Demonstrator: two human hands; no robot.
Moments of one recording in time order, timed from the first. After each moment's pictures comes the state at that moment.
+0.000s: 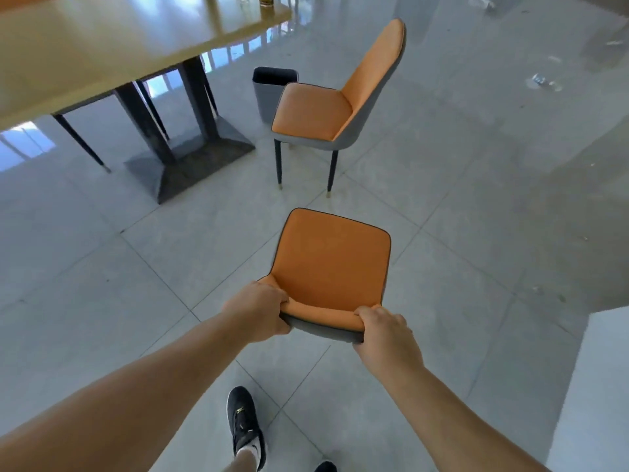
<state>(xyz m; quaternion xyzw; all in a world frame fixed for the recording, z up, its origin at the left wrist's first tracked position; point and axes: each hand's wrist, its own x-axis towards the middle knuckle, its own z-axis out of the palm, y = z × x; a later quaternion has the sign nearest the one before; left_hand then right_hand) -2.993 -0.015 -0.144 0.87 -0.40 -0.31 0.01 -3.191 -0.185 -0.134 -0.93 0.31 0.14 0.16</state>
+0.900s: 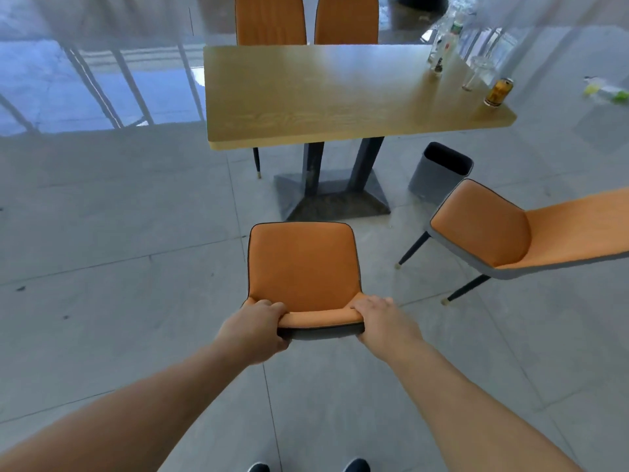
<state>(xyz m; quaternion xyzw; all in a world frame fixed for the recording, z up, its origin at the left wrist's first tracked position) -2.719 0.175 -0.157 0.95 -0.12 -0.25 0.15 -2.730 -0.093 -0.121 -0.97 -0.05 0.22 0.09</state>
